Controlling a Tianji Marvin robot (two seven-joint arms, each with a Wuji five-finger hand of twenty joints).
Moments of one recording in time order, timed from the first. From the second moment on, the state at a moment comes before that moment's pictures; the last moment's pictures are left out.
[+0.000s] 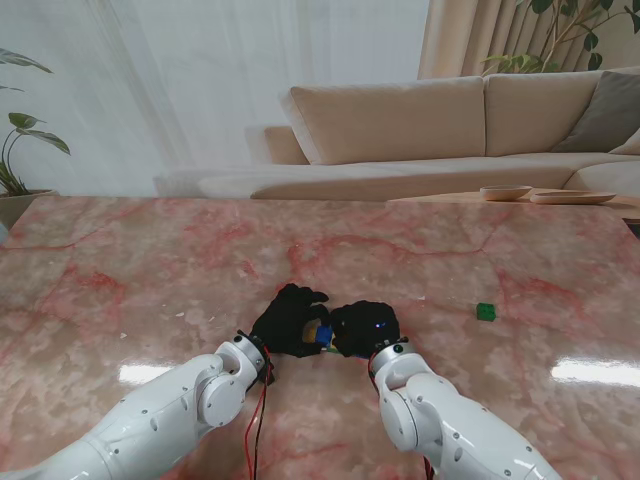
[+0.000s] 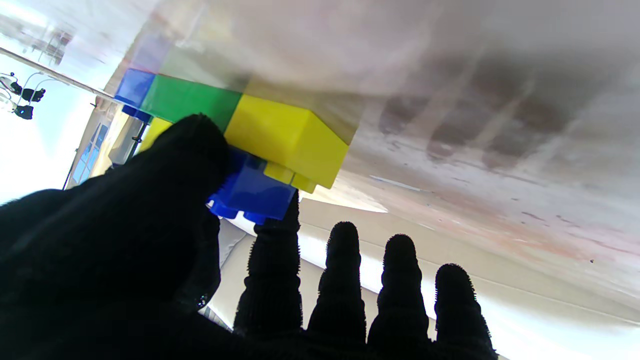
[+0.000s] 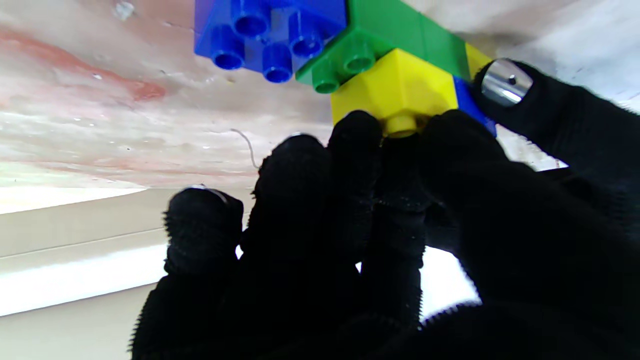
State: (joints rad) left arm 1.15 -1.22 -0.59 -0.99 0.66 -0.25 0.43; right arm -1.41 -1.10 0.78 -1.48 -0.98 0.30 -0.20; left_hand 0.53 -0.63 0.87 -0.16 0.45 -0.13 0.93 0.76 0.29 0.02 0.38 0.43 0.12 0.08 0.34 0.67 -0.09 0.05 0.24 0.86; right_hand 0.49 -0.69 1.00 -0.25 0.87 -0.31 1.01 0.65 1.23 -0.20 0.61 0.85 1.15 -0.18 1.05 0.79 0.78 -0.09 1.52 0.80
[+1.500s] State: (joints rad) left arm 1.13 -1.24 -0.55 -0.95 0.65 -0.28 0.47; right arm -1.60 -1.11 0.98 -1.63 -1.08 0.33 -0.31; left_hand 0.57 -0.64 0.85 -0.19 0.49 -0.15 0.93 0.68 0.31 0.02 0.40 0.44 0.12 0.08 0.34 0.67 -0.09 0.05 0.24 0.86; right_hand 0.37 -0.52 0.92 -0.15 0.65 -0.16 0.48 0.68 0.82 -0.17 0.53 0.64 0.79 -0.18 0.80 0.72 0.50 -0.10 1.30 0.80
